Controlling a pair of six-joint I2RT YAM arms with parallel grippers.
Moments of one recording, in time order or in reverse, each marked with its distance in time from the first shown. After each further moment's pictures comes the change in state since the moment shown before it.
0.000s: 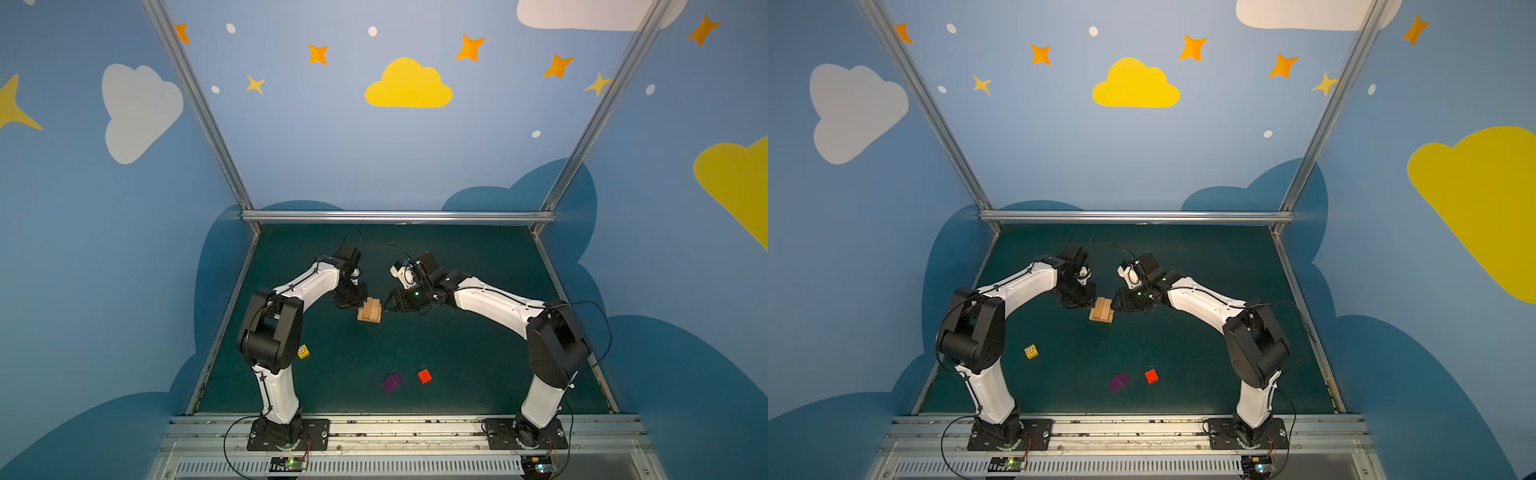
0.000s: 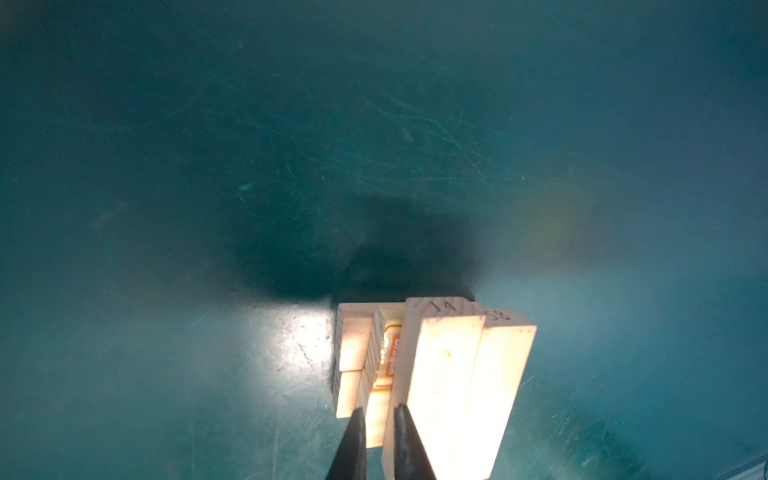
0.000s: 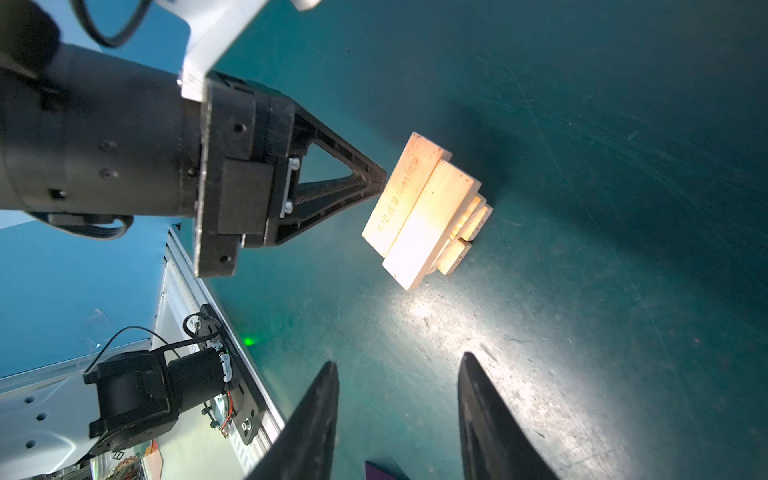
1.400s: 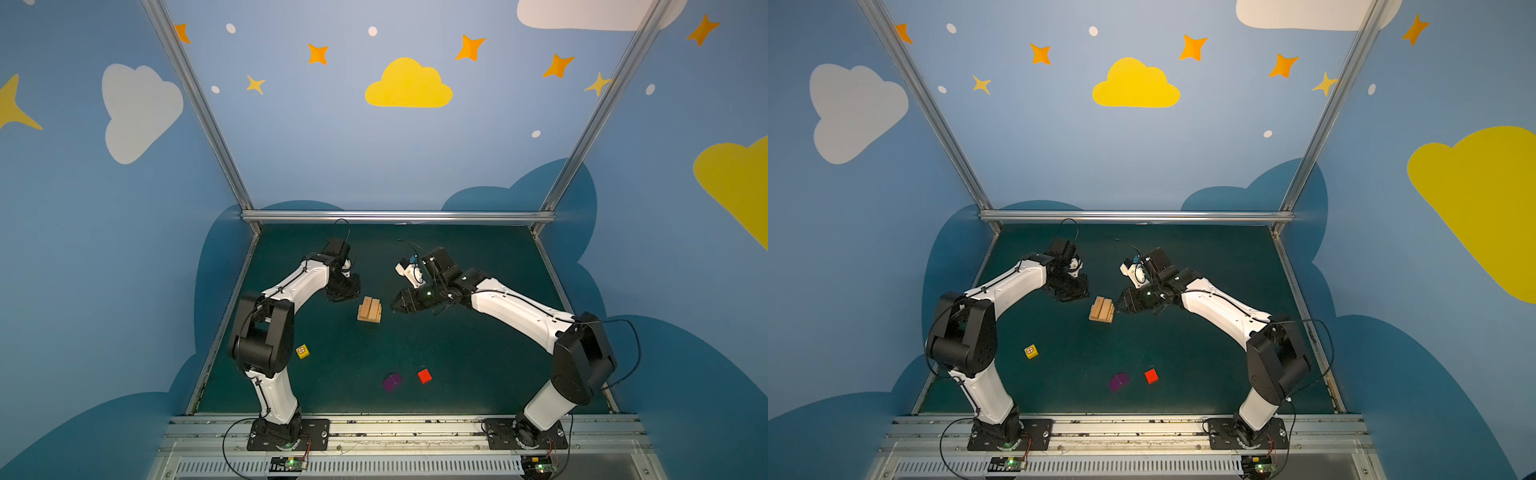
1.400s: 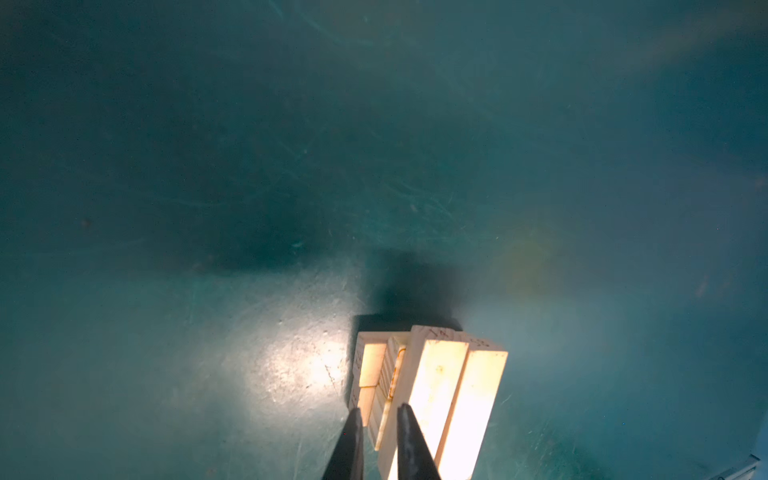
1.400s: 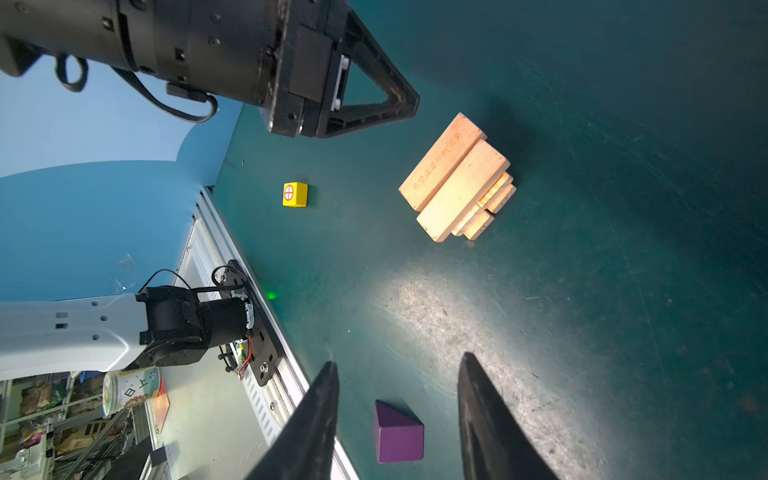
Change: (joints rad) left arm 0.062 -0.038 -0.001 0.041 0.023 0.000; right arm -0.022 -0.145 -0.032 -0.092 -0.064 -0.109
